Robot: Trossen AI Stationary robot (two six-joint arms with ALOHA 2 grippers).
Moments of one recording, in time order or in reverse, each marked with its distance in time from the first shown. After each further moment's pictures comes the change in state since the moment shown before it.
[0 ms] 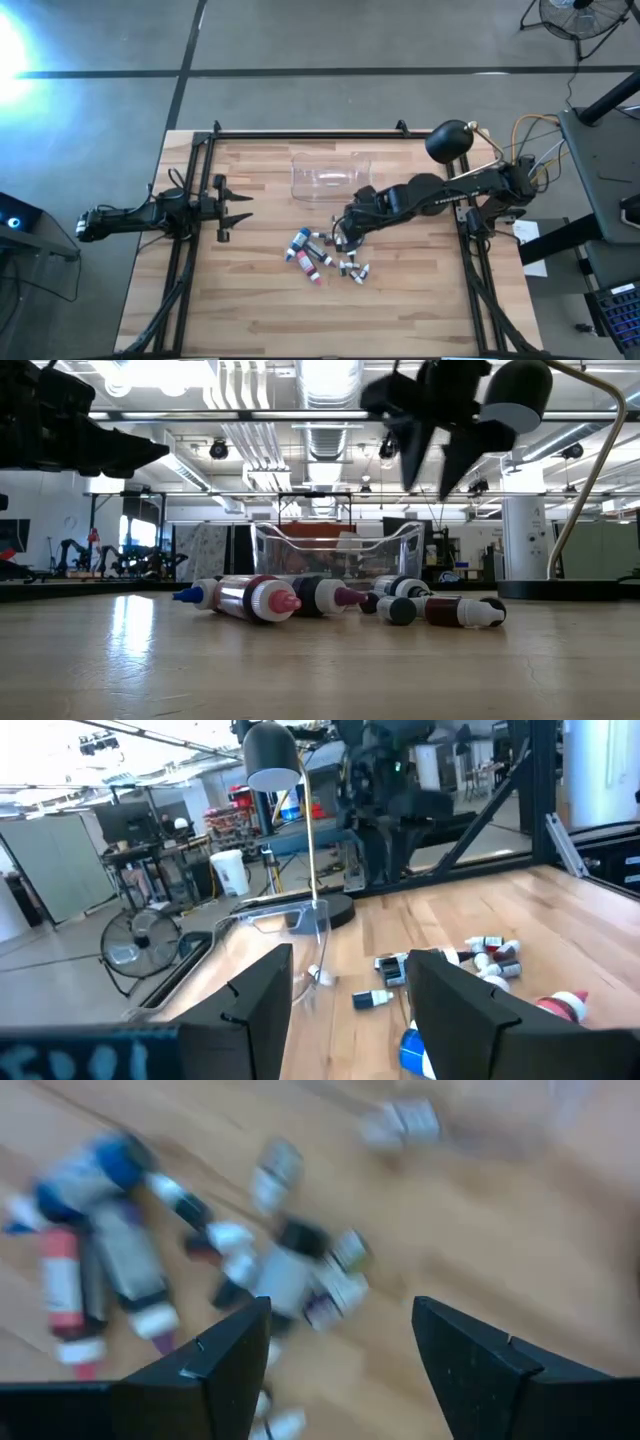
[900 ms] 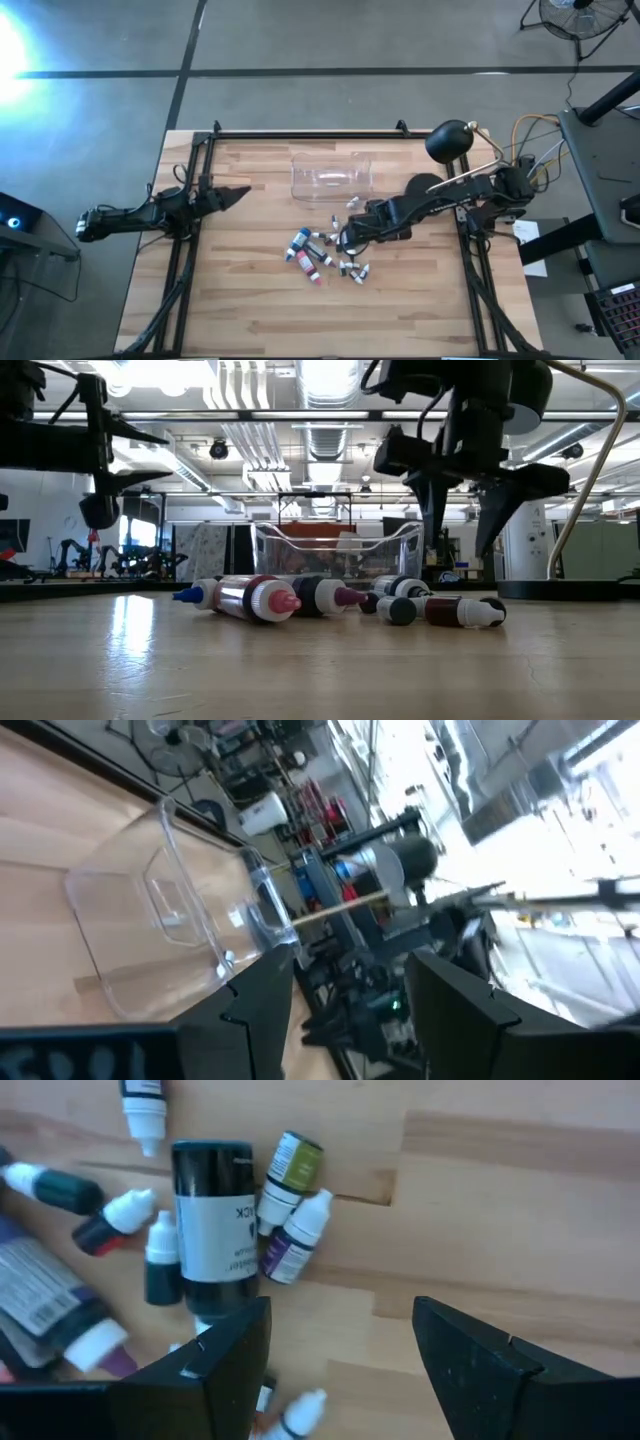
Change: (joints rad) left arm 0.001 0.001 0.000 0.035 -0.305 -1.329; right arm 0.013 0.013 -0.234 0.241 -0.122 0.383
